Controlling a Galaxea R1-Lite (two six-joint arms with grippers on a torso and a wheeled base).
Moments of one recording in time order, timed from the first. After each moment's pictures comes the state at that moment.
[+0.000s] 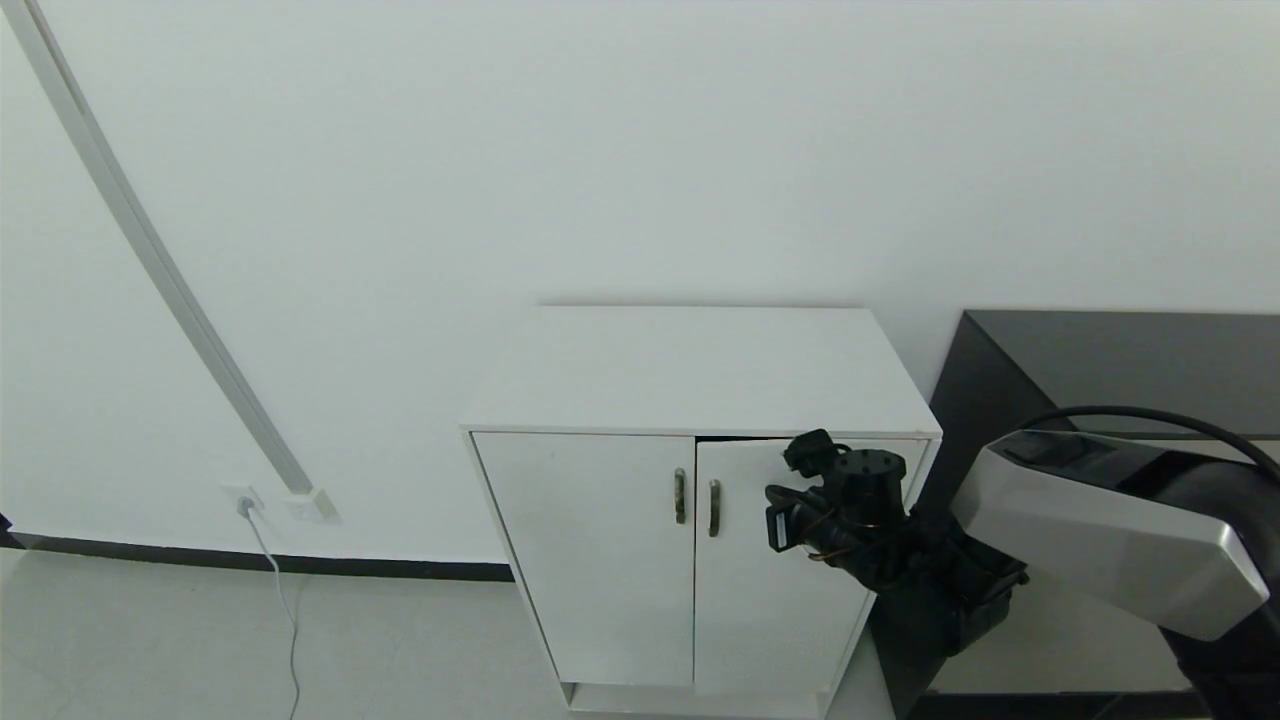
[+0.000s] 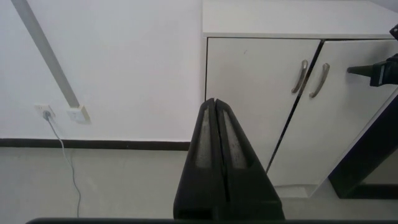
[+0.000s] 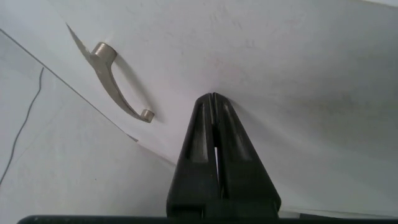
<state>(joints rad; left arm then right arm) 0.00 0.00 0.00 0.01 0.02 0.00 0.51 2.44 -1.04 -1.12 -0.06 0.04</state>
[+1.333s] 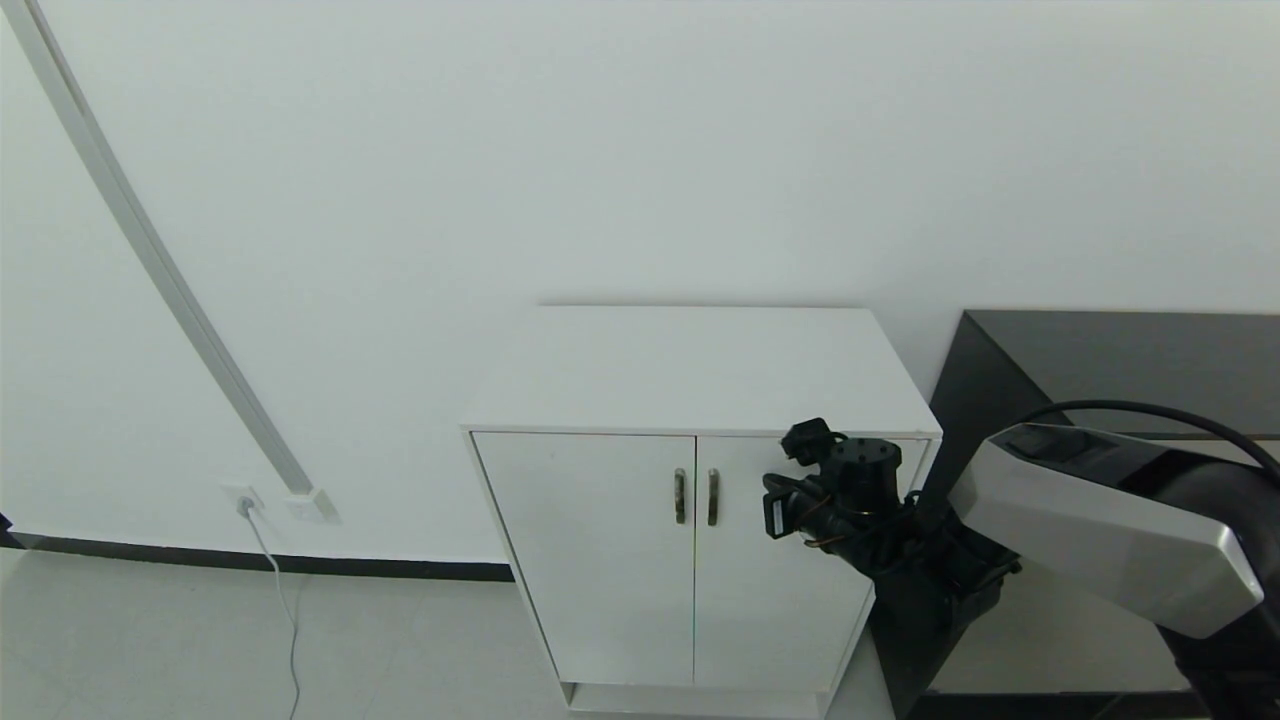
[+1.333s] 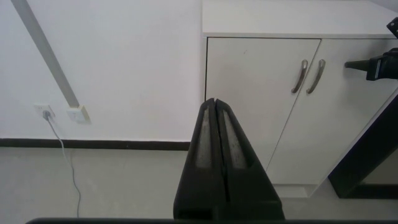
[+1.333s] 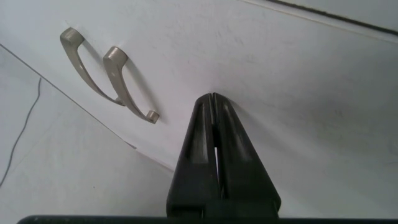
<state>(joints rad) 0.00 0.00 0.00 0.01 0.02 0.00 0.50 2.44 -1.10 -1.09 -0.06 0.04</state>
